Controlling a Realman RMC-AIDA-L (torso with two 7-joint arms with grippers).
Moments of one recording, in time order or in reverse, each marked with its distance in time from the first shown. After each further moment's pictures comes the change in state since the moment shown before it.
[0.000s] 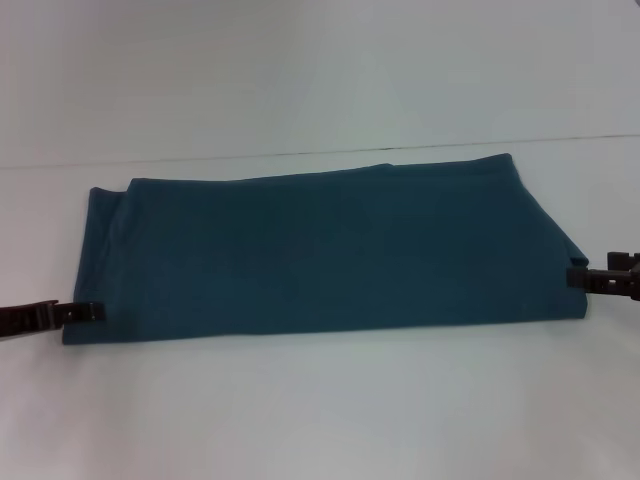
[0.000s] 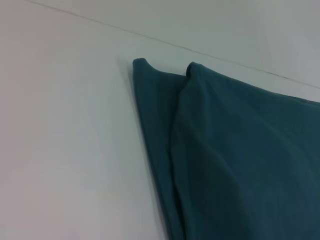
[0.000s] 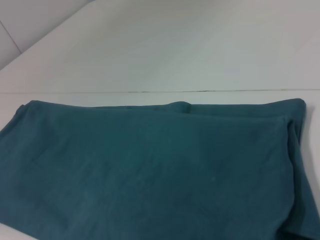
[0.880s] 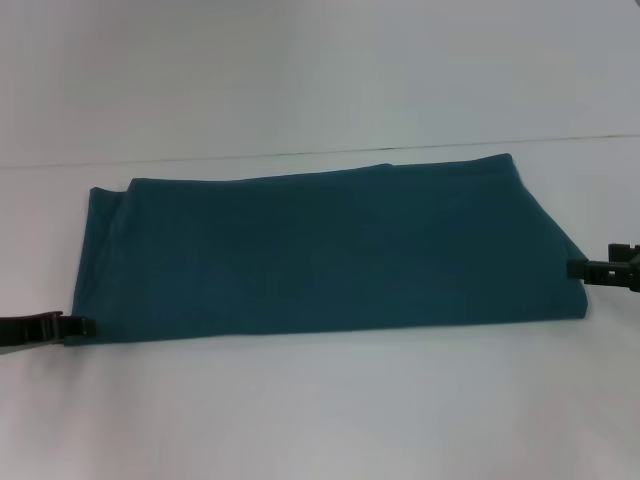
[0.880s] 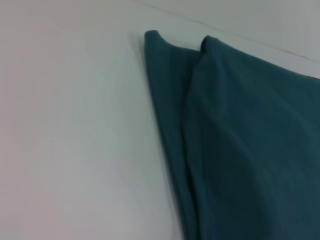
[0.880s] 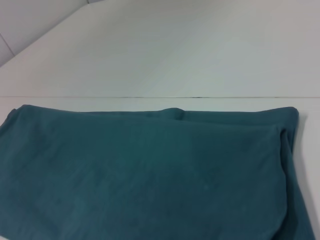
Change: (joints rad) left arm -0.021 0.009 0.015 -0.041 0.064 -0.026 -0.060; right arm 0.012 0.000 0.000 0.001 -0.002 0.025 0.002
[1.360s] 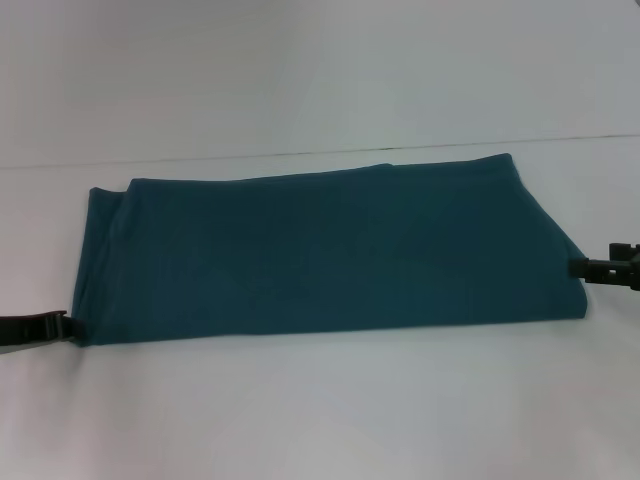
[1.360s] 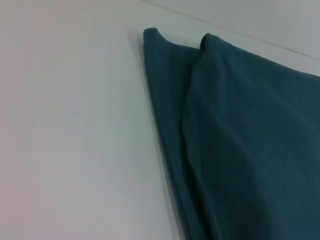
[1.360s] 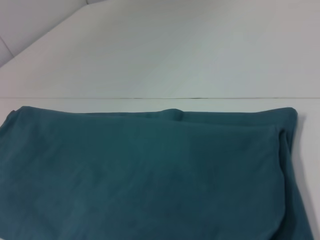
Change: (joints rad) left arm -0.008 0.001 0.002 -0.012 0.003 -0.006 0.001; right arm 0.000 0.000 0.000 -0.004 -0.003 0.000 0.013
